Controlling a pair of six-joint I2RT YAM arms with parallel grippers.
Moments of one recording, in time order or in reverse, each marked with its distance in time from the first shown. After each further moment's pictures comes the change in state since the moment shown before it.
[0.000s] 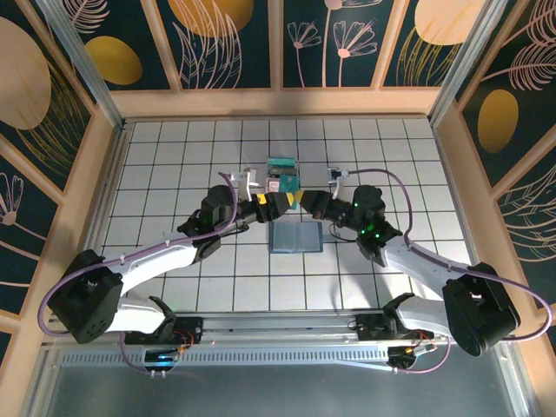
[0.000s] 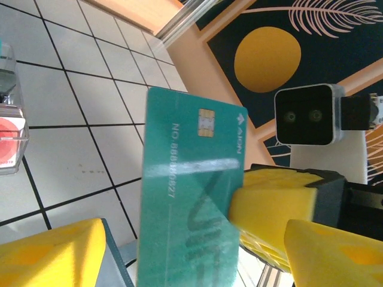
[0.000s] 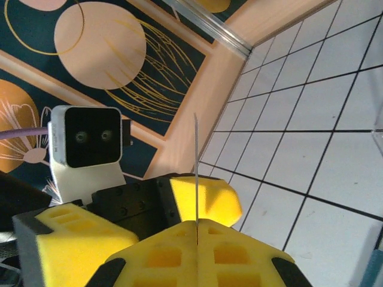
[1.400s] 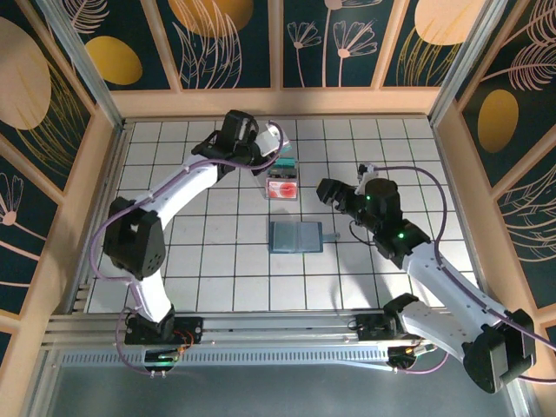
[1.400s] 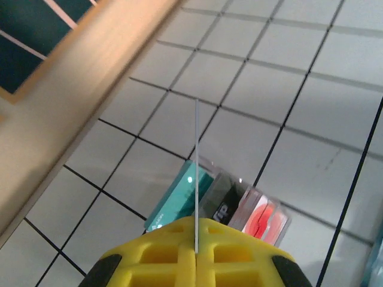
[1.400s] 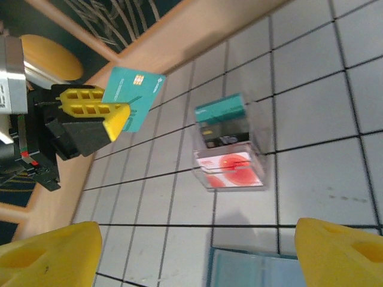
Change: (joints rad) left arm 0.216 0.516 0.891 -0.873 0.007 1.463; right arm -0.053 -0.272 0.151 -0.734 0.488 -0.168
